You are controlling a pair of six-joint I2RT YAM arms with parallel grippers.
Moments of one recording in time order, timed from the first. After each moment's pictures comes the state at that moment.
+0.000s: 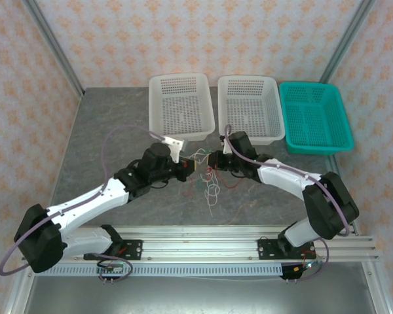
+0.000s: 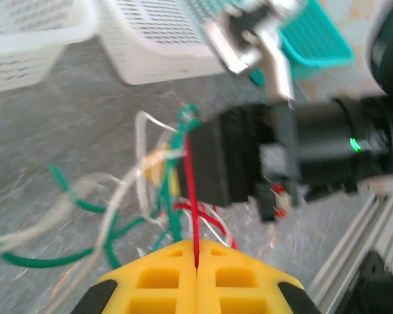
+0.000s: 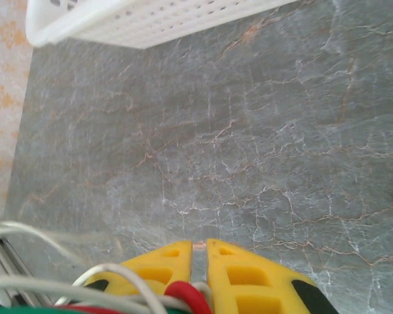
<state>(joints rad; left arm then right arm) -0.74 1.19 0.79 -0.12 0.15 -0.48 0.56 1.48 0.83 -0.09 -0.33 0.68</state>
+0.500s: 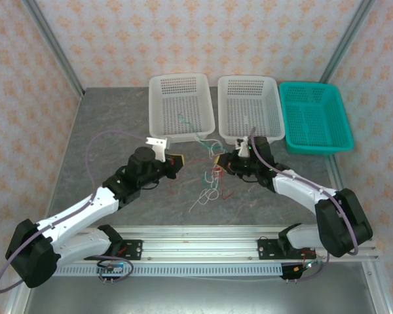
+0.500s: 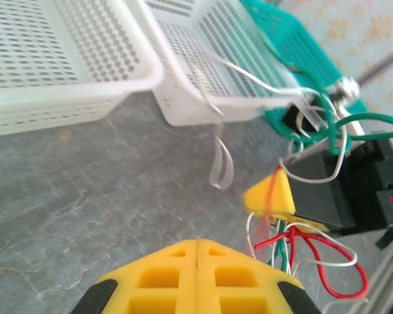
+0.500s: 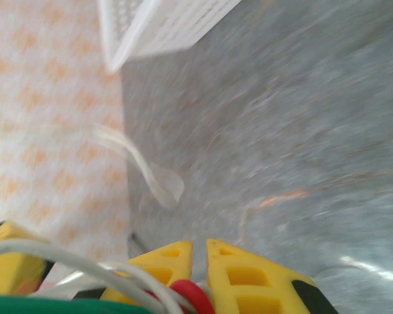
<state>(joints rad) -0.60 1.04 0.63 0.01 0.08 -0.57 0.42 1.31 0.61 0.10 -0.58 1.03</state>
